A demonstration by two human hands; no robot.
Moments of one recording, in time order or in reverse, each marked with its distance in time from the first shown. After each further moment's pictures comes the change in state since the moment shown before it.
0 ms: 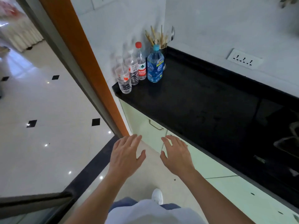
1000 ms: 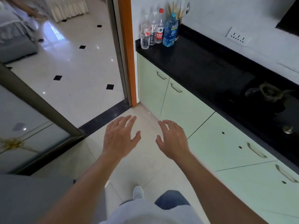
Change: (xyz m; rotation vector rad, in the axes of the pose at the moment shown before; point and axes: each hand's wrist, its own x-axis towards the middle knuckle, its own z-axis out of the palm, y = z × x) left_hand -0.399 0.094 0.005 0.042 0.197 -0.176; right_hand -0.373 -0.033 -0.014 -0.049 0.051 -0.207
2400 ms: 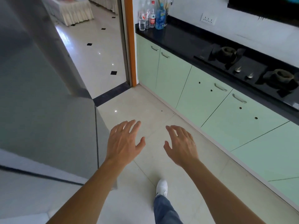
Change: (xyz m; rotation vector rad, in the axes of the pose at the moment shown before) left_hand -0.531 0.105 -0.049 0.071 0.021 0.073; right_hand -0.553 -0.049 -0.017 -0.034 0.148 -0.005
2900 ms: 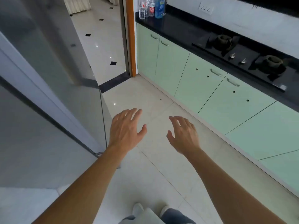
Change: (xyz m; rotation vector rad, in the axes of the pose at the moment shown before) left_hand -0.105 0.005 -0.028 -0.044 0.018 0.009; right_hand -0.106 -0.038 -0.026 -0.013 -0.023 0.046
